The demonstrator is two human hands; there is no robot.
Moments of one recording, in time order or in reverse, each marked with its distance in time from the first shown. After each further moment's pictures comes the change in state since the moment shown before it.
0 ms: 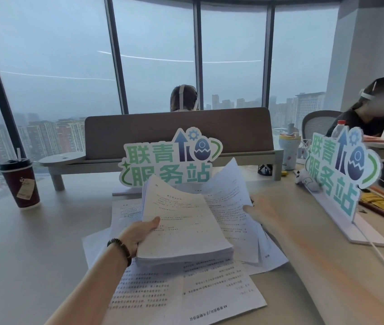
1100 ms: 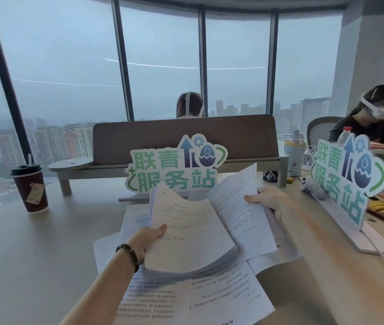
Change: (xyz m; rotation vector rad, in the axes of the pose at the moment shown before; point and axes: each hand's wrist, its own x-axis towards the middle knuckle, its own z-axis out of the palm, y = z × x) left_hand -0.004 -0.001 0.002 0.077 0.037 -0.011; right_hand -0.007 -0.043 -0.047 0.425 -0.180 0.186
